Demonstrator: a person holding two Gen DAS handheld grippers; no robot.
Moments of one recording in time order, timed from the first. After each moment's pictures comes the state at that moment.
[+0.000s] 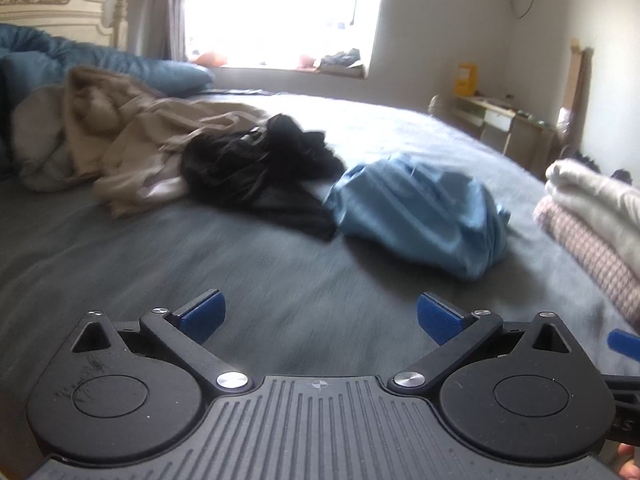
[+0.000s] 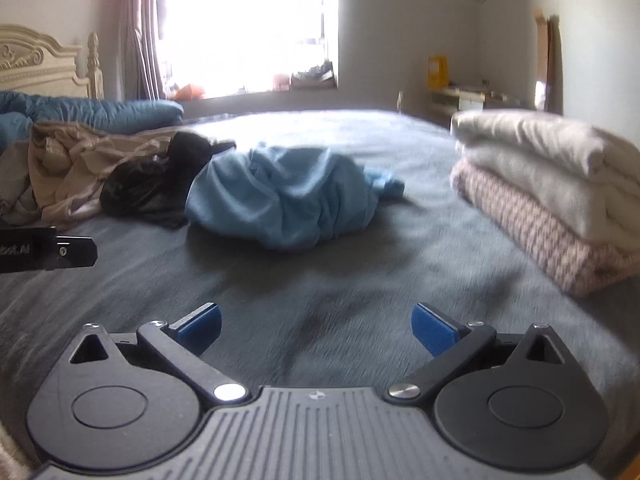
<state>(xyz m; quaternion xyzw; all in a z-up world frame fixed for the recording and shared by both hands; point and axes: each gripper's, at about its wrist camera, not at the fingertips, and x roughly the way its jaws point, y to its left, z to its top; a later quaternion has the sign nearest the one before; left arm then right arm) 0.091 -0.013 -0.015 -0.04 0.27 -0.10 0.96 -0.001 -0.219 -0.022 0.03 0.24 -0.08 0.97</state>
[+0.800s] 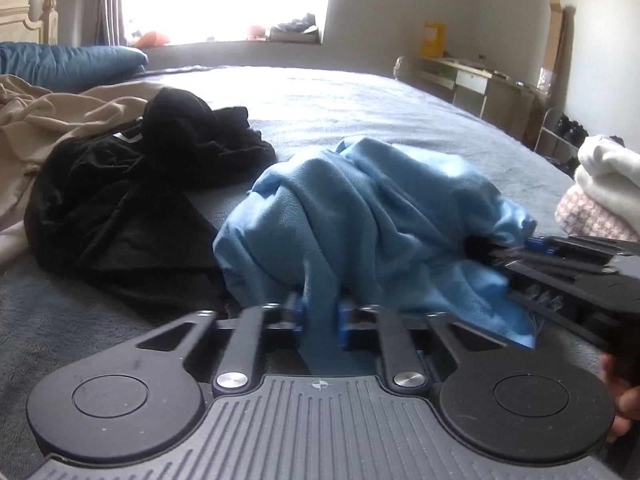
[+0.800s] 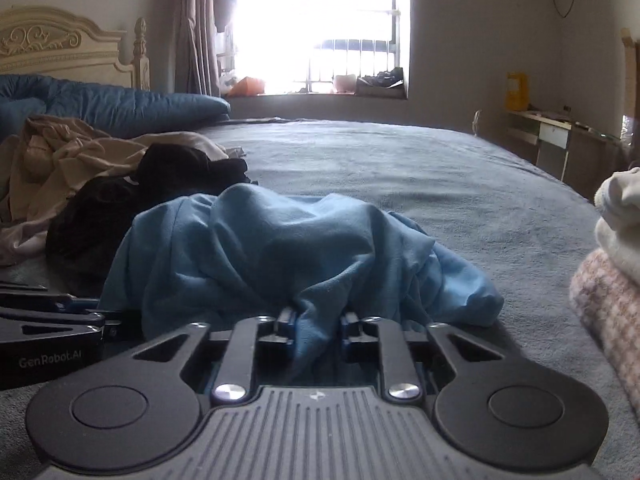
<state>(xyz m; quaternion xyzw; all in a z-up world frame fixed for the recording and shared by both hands) 0.239 -0.097 -0.057 0.00 0.30 -0.15 0.94 0.218 -0.279 -0.043 0.00 0.24 0.03 0.97</state>
